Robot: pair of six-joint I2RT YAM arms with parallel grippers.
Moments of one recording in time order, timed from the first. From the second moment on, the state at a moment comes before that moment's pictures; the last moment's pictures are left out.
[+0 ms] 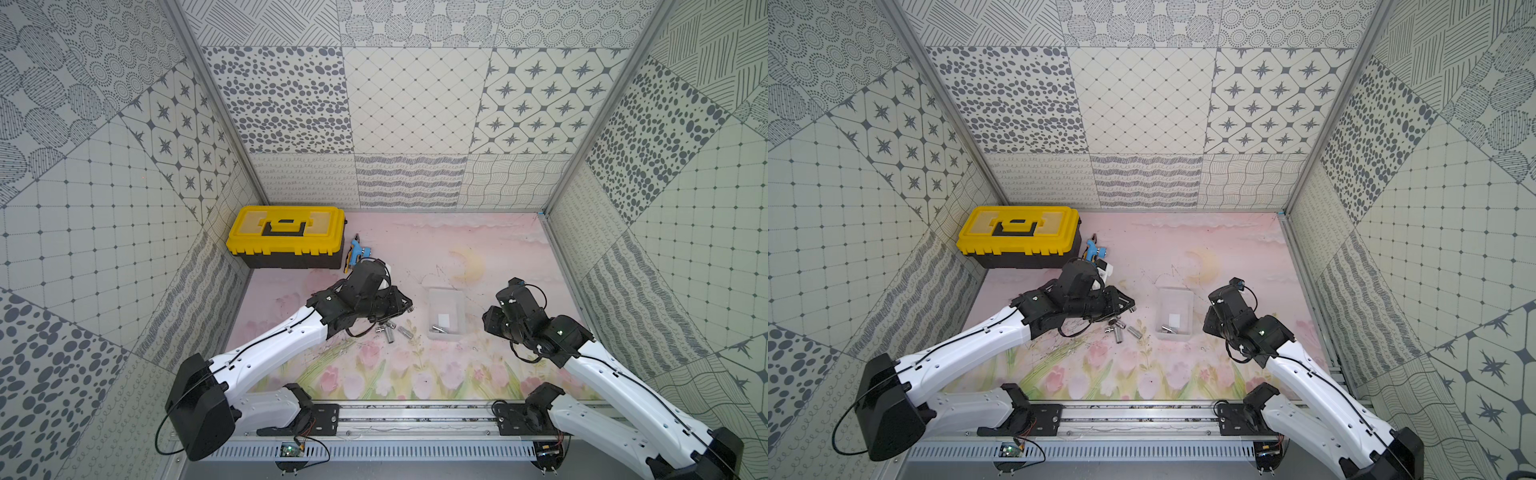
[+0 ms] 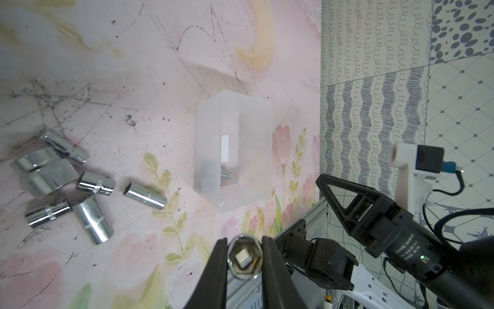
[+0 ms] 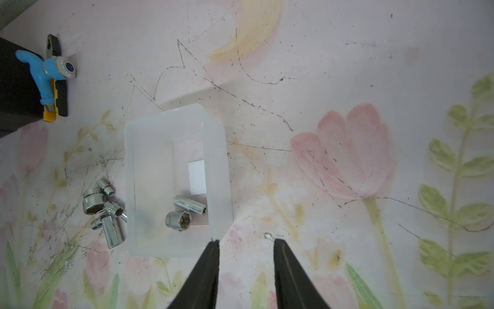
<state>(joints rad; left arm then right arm) -0.73 1.26 0.99 -0.43 0.26 -0.93 0.58 0.86 0.74 -0.85 0.20 0.80</state>
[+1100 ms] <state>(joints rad) -0.97 1.88 1.52 -0.50 0.00 -0.71 0.52 0.85 0.76 -0.94 0.18 0.79</state>
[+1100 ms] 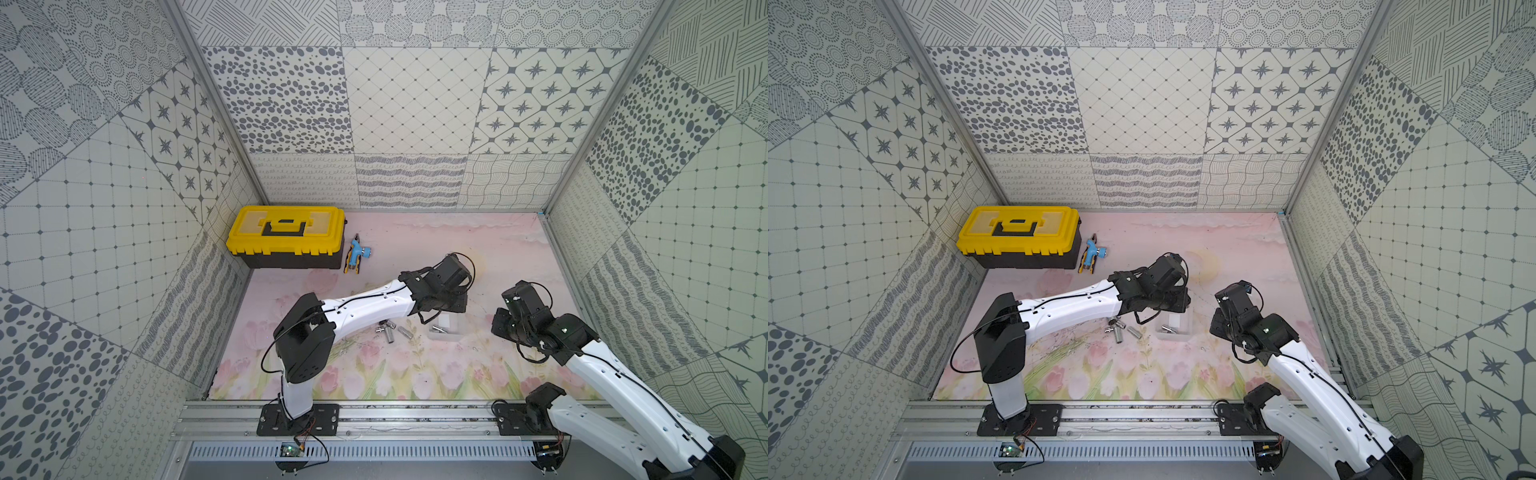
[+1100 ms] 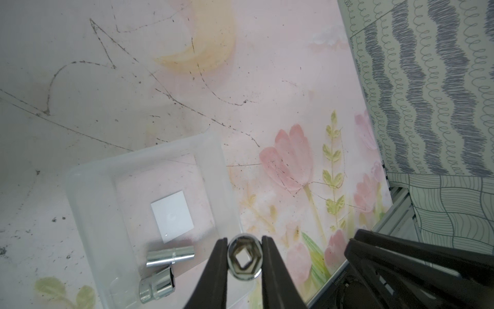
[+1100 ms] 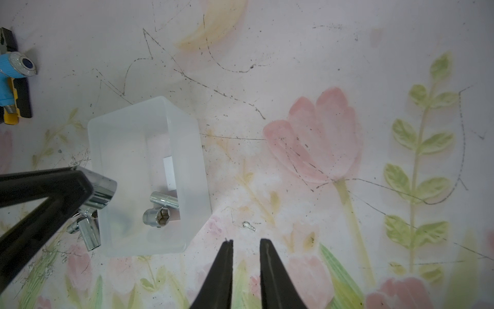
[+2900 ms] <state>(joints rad) -0.75 0.85 0.69 -0.84 -0.21 -0.91 1.09 1.69 1.20 -0.67 0.25 0.65</state>
